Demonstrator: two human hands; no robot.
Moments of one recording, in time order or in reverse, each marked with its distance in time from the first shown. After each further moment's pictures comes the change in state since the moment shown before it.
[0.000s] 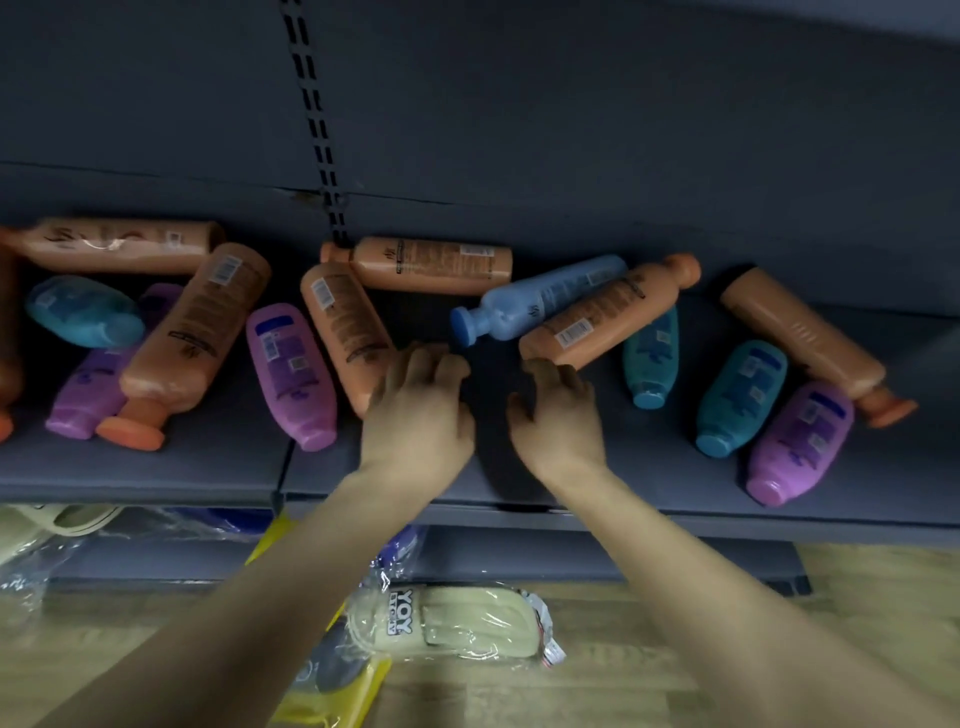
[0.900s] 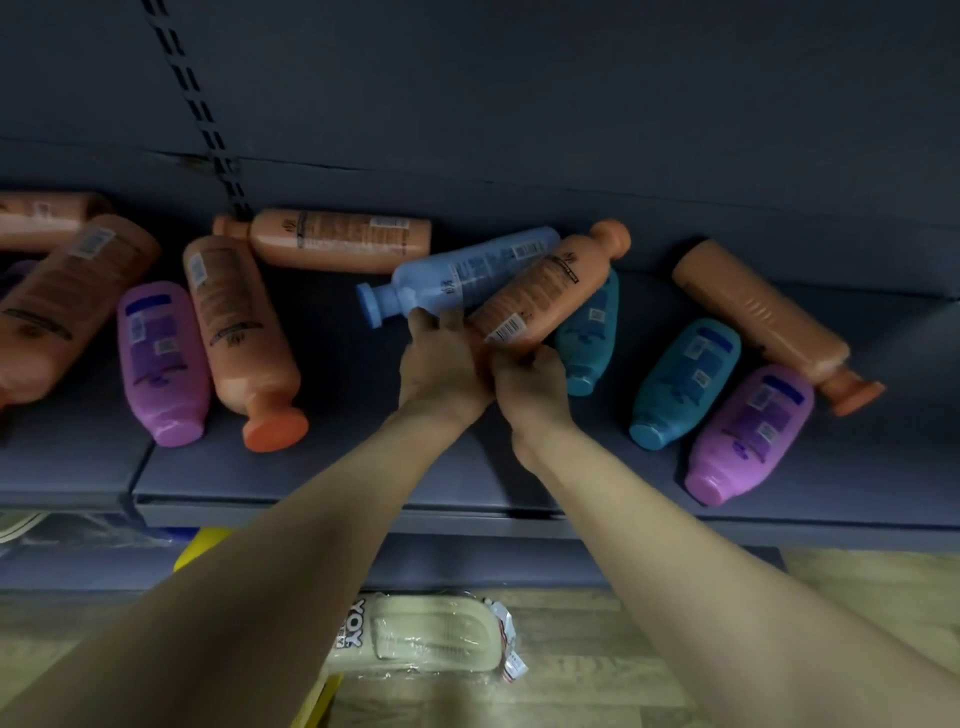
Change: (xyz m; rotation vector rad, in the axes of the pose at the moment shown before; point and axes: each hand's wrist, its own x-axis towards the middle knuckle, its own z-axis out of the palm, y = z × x) left_hand 0.058 0.088 0.074 -0.239 -0.131 -0.334; right_hand 0.044 0.063 -0.007 0.994 -0.012 0.379
